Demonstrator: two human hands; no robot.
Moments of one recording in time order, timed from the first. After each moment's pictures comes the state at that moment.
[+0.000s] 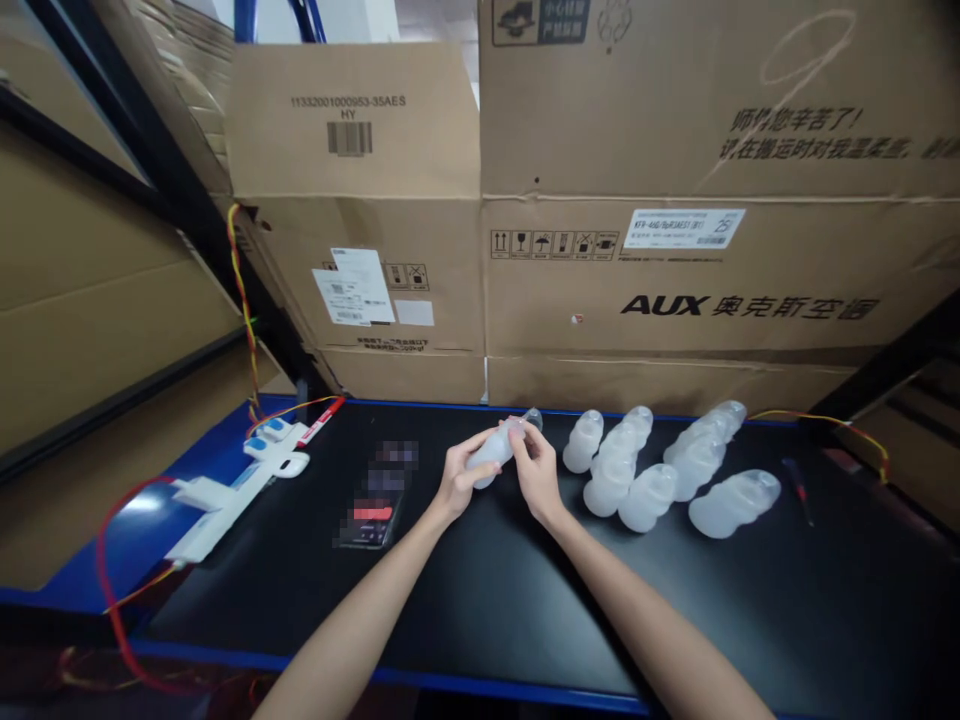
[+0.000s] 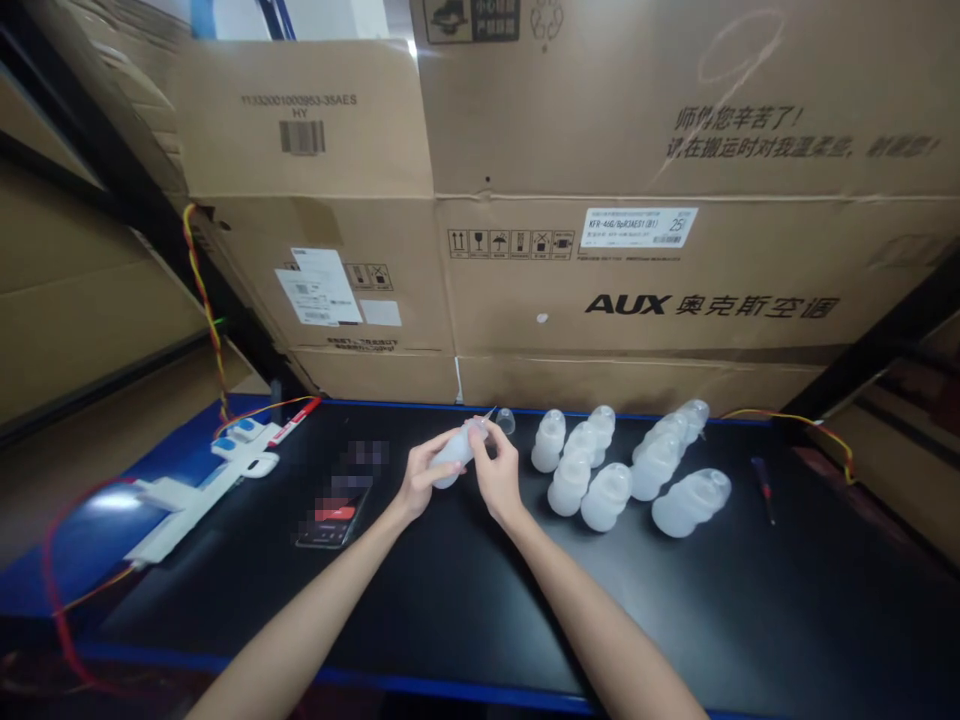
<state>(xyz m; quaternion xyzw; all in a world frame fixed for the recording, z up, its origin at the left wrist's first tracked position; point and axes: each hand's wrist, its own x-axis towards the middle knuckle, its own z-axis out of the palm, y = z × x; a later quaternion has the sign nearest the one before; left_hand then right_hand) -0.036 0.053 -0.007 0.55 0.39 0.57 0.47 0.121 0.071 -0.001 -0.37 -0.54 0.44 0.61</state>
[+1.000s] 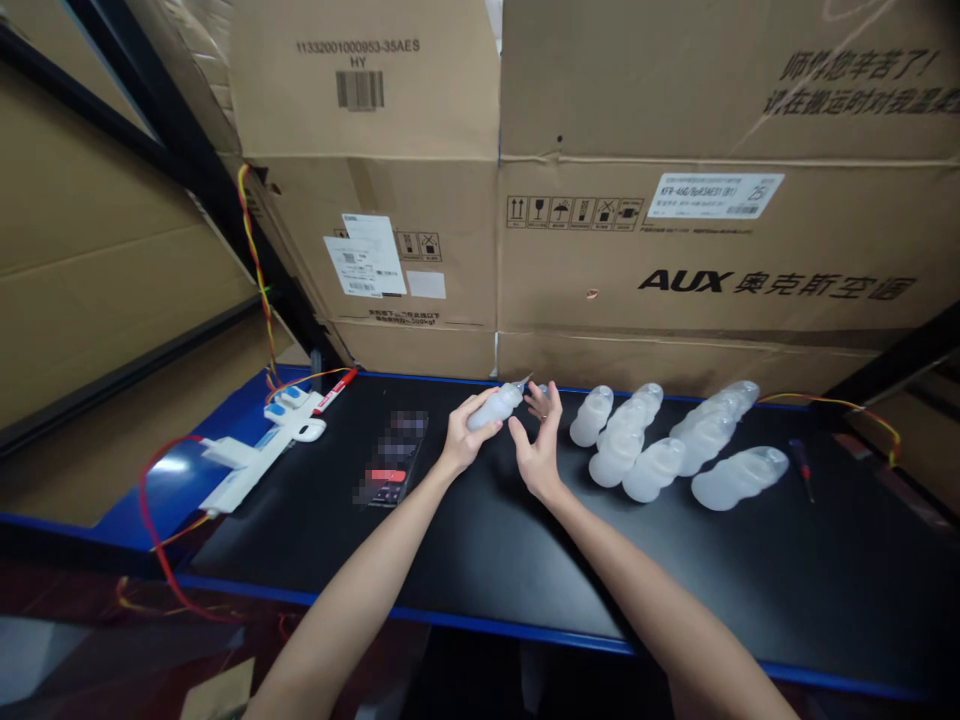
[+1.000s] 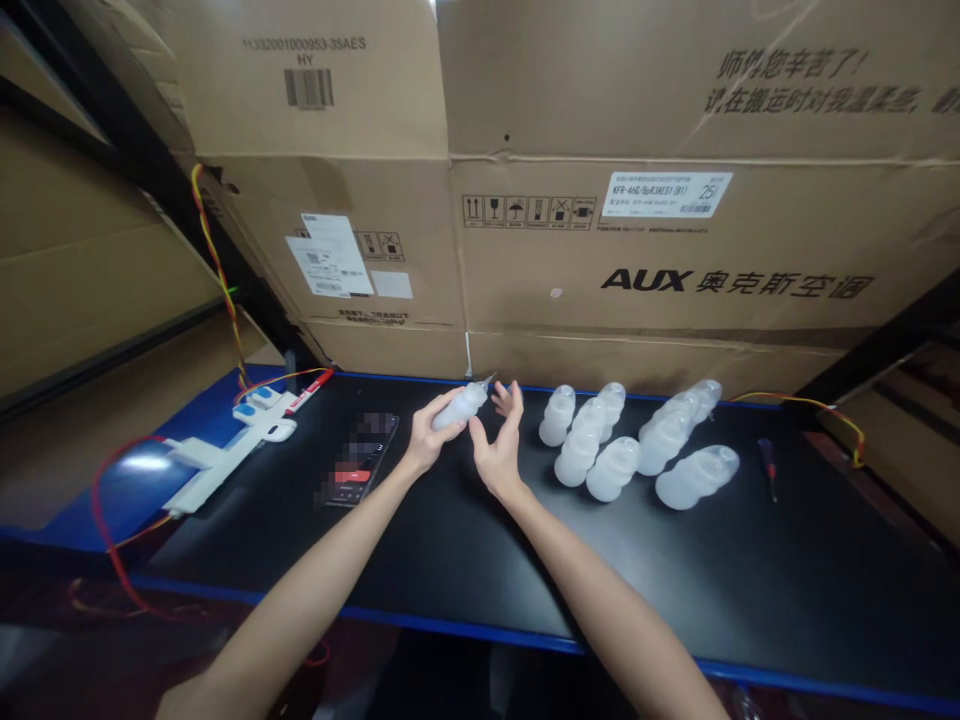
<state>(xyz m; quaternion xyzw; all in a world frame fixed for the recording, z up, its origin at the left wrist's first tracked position) -0.048 0.069 -0.009 0.58 0.42 0.61 0.35 0.111 0.055 -0.007 -0.35 -0.61 0.26 0.66</state>
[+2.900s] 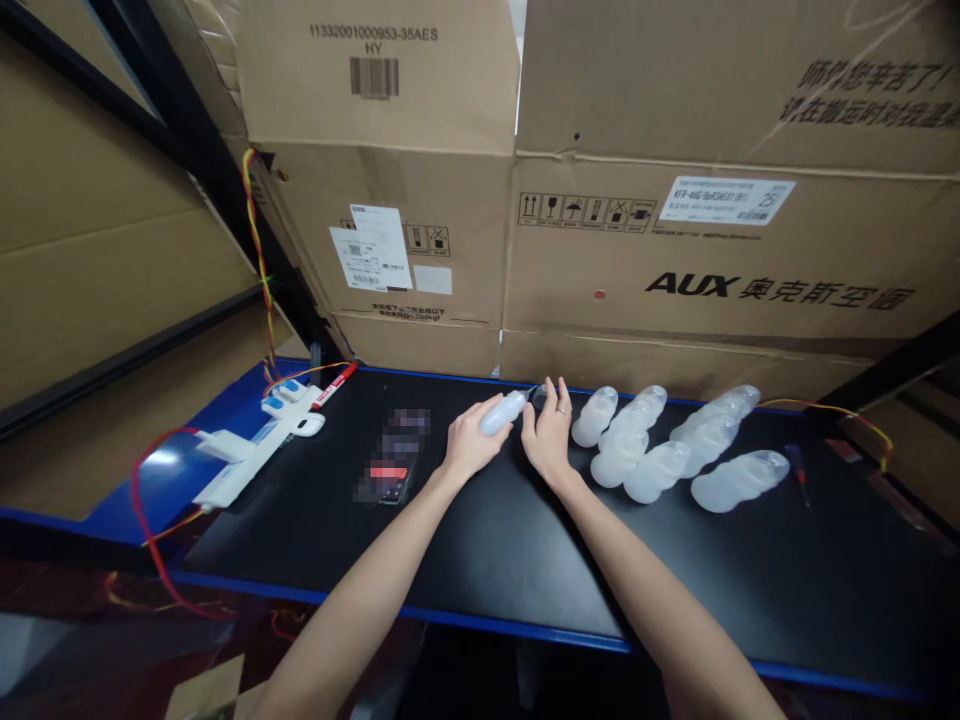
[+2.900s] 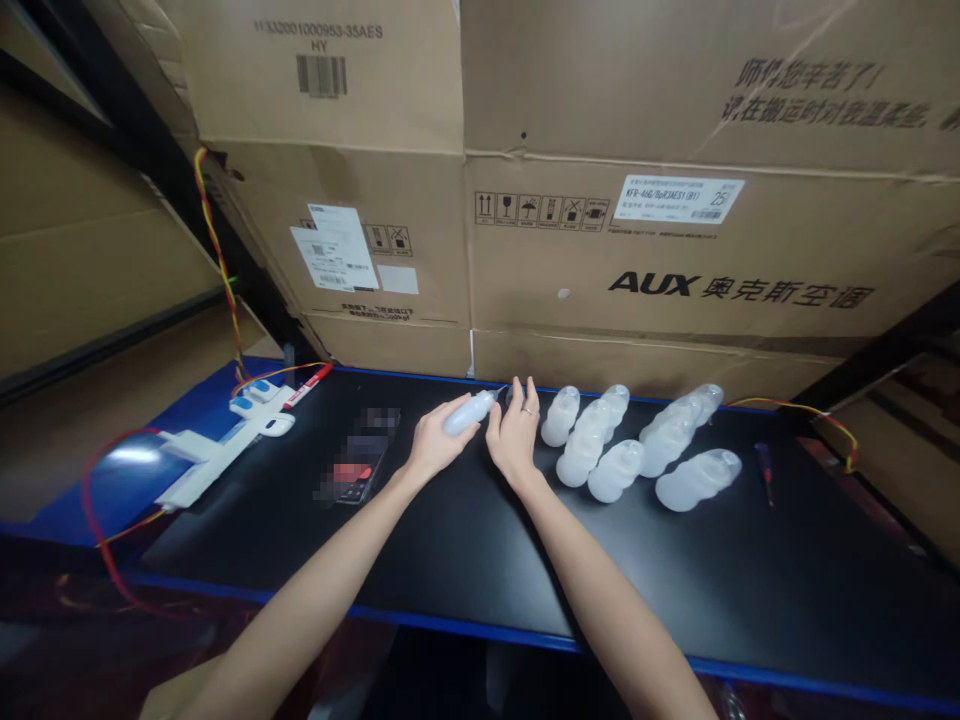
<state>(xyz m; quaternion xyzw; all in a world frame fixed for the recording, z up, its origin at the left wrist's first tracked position) -0.036 0.060 -0.013 0.62 0.54 0.53 0.21 0.131 0.097 -0.032 -0.49 -0.68 0.09 0.53</state>
